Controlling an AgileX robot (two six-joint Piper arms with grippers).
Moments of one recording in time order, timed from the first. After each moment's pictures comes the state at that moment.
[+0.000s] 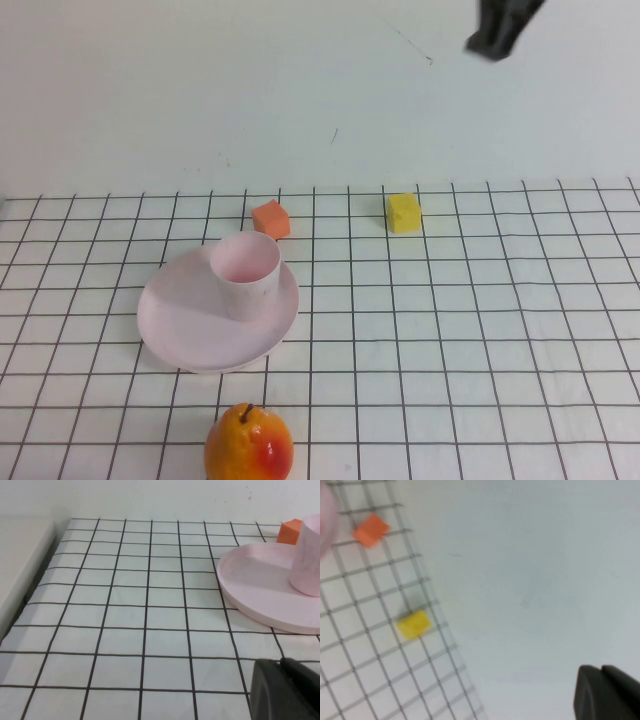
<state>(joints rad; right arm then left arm) 0.63 1.76 -2.13 -0.24 1.17 -0.68 -0.03 -0.01 0.02 -0.05 0.38 -0.08</state>
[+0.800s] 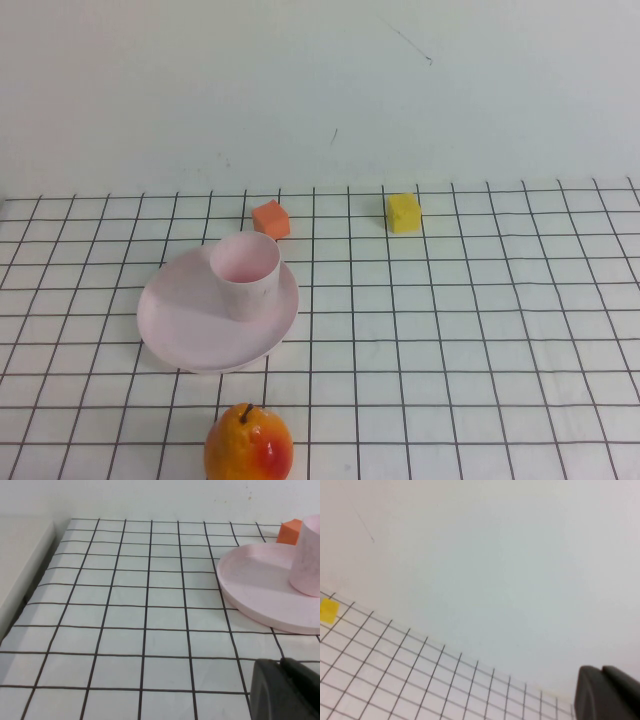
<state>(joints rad) 0.63 0.80 -1.57 -0.60 1.31 -0.12 -0.03 -0.01 0.02 -0.05 0.38 -0.08</state>
